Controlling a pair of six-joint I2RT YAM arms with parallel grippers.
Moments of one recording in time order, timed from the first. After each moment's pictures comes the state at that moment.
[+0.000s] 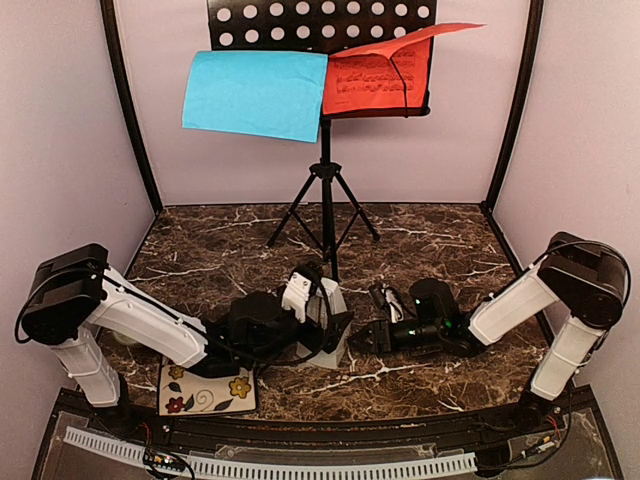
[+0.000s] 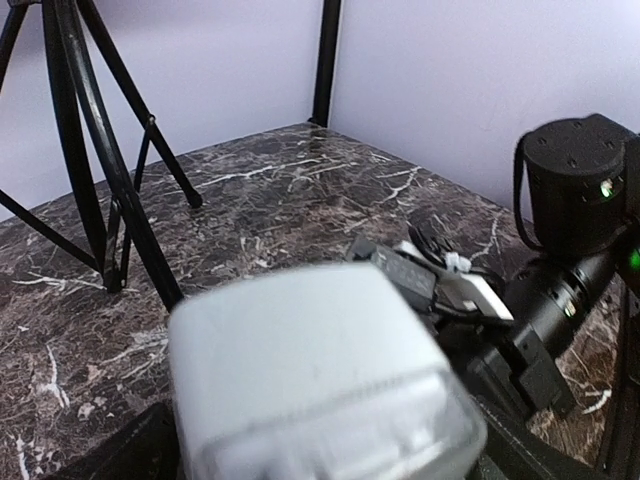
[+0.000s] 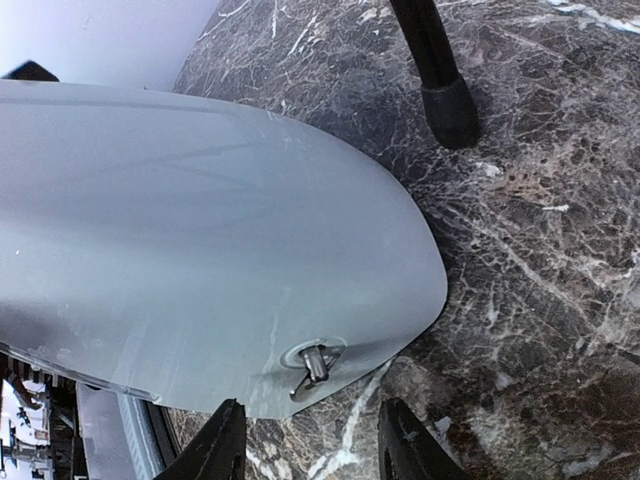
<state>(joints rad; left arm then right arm) -1.19 1.70 0.67 0.81 -0.37 -0.19 0.84 1.69 0.48 0.65 -0.47 0.69</state>
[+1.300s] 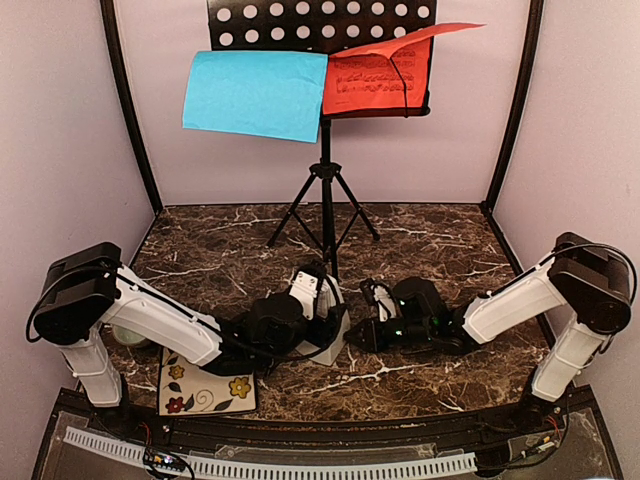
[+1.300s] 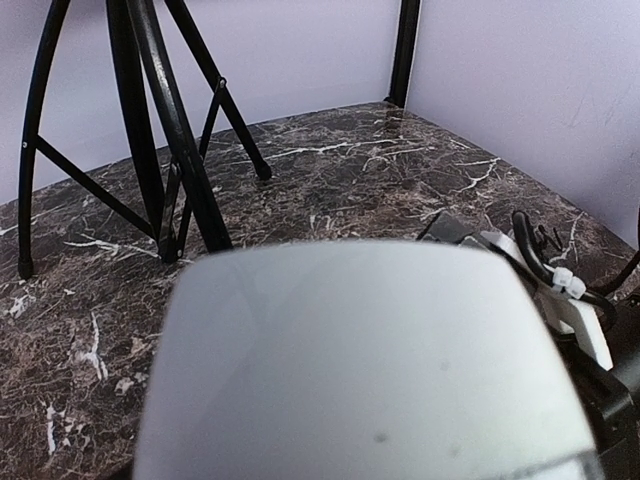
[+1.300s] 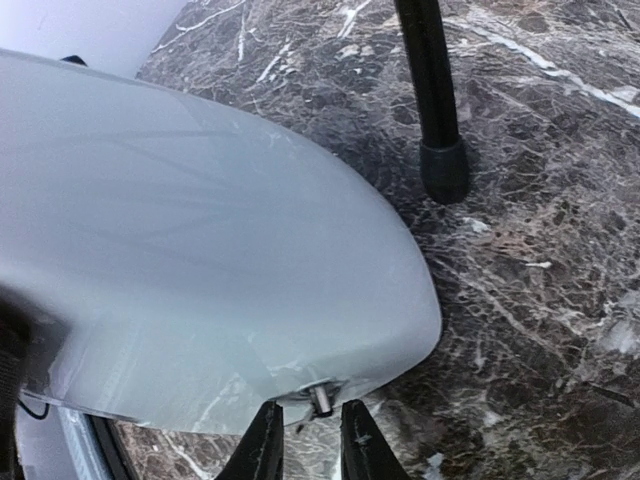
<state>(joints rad) -1.21 1.78 0.80 0.65 -0.59 -0.27 0.94 1.66 0.58 0.47 -0.21 0.62</state>
